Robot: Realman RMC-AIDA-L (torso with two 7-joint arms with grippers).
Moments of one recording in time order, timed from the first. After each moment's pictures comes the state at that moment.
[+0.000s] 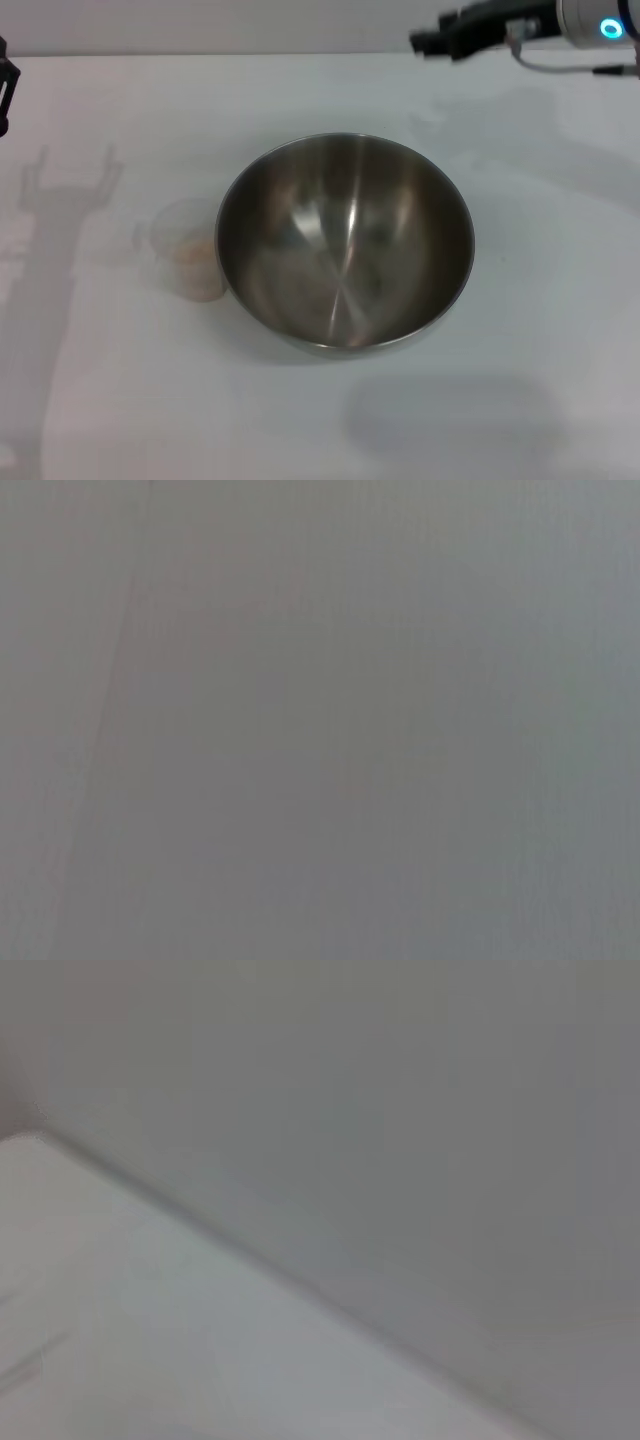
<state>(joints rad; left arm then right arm) -0.37 -2.08 -0.72 -0.27 2.04 1.45 -0.10 0.63 2.08 -1.25 -1.29 0.76 1.07 -0.71</state>
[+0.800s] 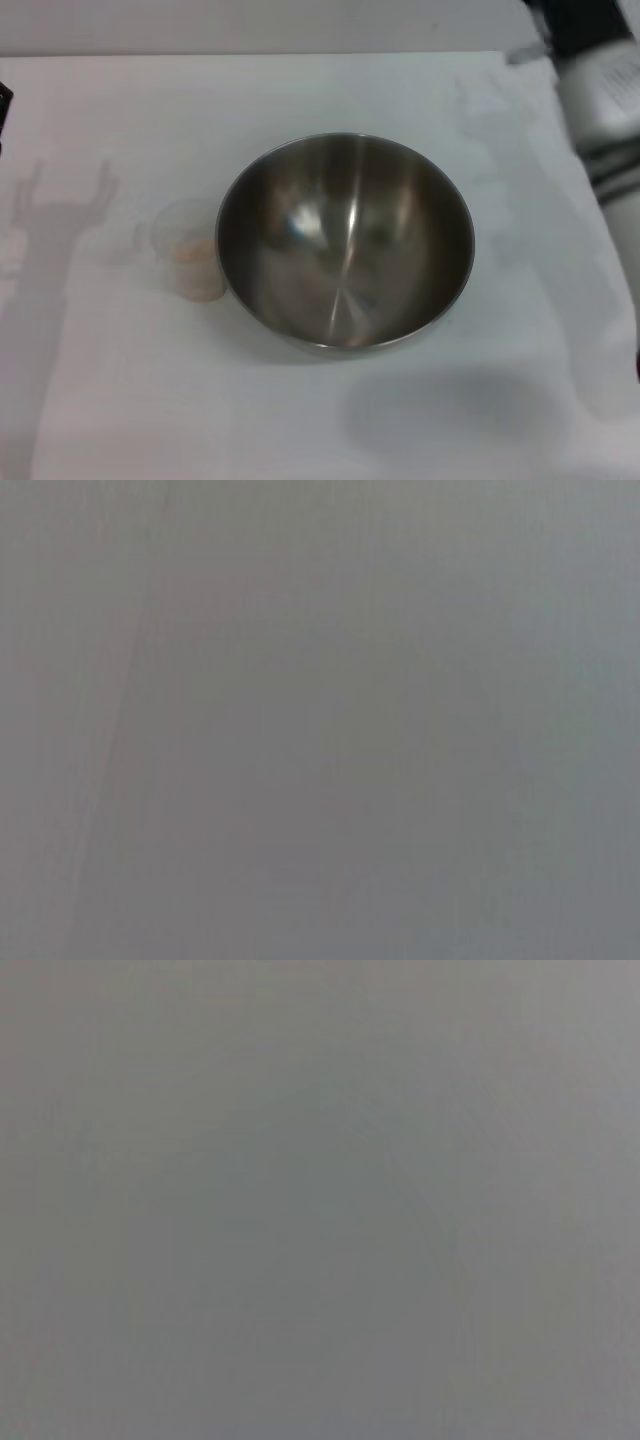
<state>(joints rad) -0.32 -2.08 -0.69 -0.27 2.04 1.50 -0.10 0.34 2.09 -2.16 -0.86 0.74 -1.03 -0.48</state>
